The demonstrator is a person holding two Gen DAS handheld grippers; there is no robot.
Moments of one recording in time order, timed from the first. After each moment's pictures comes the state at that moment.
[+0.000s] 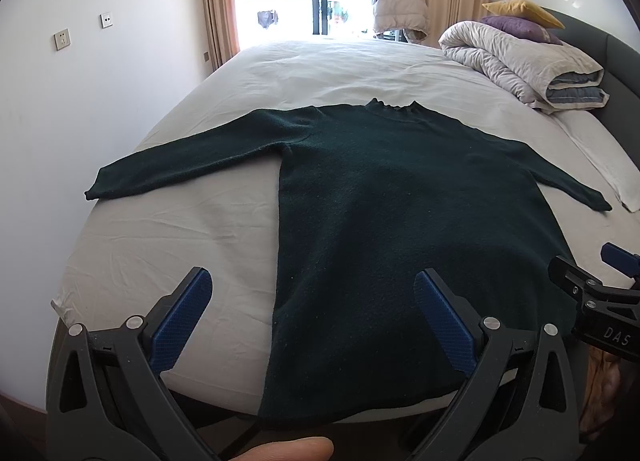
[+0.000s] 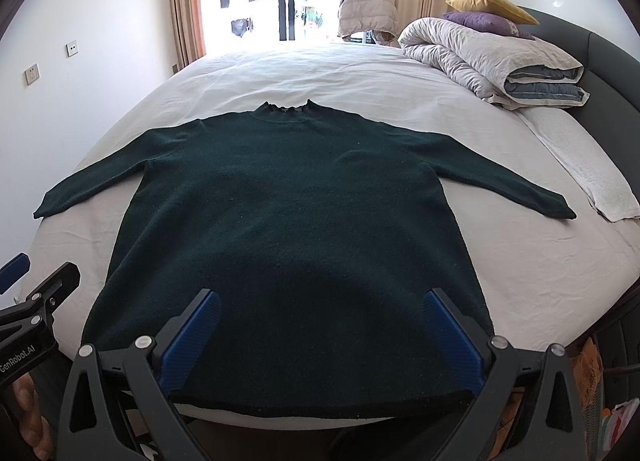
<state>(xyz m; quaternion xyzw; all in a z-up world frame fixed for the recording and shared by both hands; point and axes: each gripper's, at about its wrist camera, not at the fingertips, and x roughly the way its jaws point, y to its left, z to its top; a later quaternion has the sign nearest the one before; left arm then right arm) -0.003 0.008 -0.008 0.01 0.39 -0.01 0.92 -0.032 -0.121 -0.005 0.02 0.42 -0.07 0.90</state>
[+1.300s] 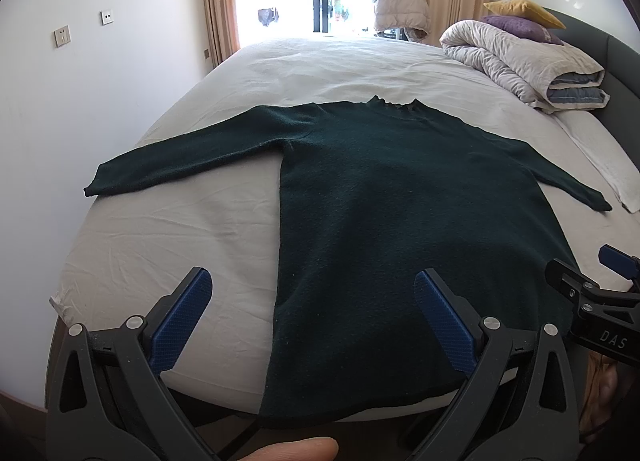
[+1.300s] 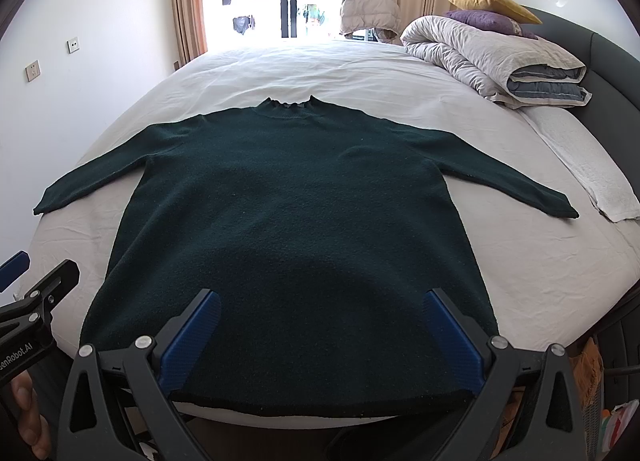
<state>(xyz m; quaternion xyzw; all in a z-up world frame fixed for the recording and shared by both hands) -0.004 0.011 -0.013 0.01 0.39 -0.01 0.92 -0.034 -0.118 -0.009 0.02 0.43 -0.06 0.90</state>
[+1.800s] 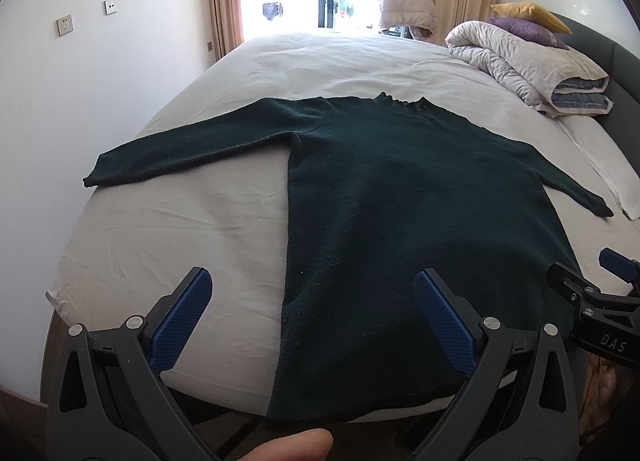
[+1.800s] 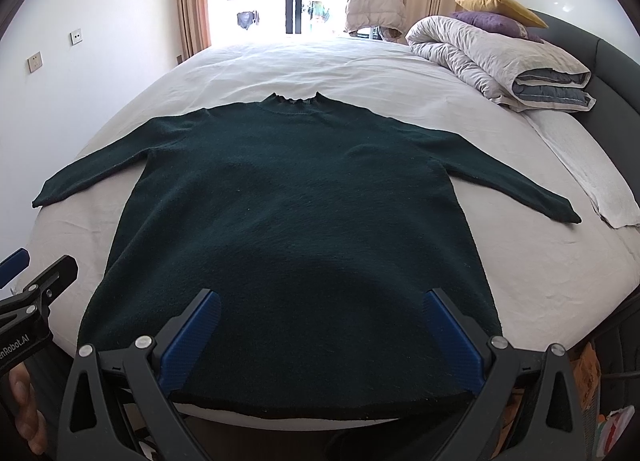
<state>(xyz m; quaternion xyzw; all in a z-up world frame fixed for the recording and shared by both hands) 0.003 0.022 -0.021 0.00 0.40 -0.01 0.92 -0.028 -0.113 -0.010 0.01 0.44 -0.06 0.90</state>
